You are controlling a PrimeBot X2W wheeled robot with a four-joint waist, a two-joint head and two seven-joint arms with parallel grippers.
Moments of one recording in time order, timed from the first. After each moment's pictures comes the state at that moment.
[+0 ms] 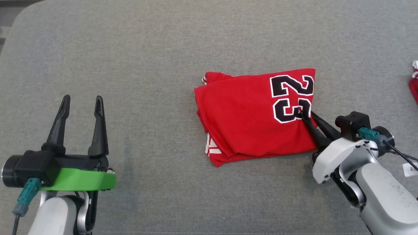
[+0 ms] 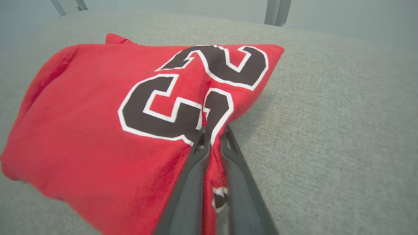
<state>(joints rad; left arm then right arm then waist) -0.19 0.28 -0.18 -0.02 -0.37 0.04 -0.25 -0.36 -0.35 0.37 0.31 0.38 0.13 -0.05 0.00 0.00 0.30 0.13</state>
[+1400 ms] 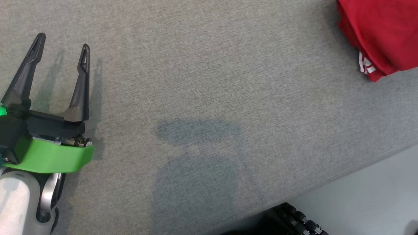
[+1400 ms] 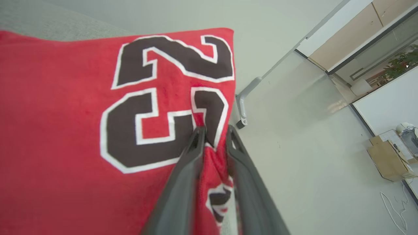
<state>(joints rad) -0.34 0.47 -0.20 -0.31 -0.30 0.02 -0.04 -0.61 -0.76 0.02 0.37 0.34 0.13 -0.11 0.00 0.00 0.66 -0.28</state>
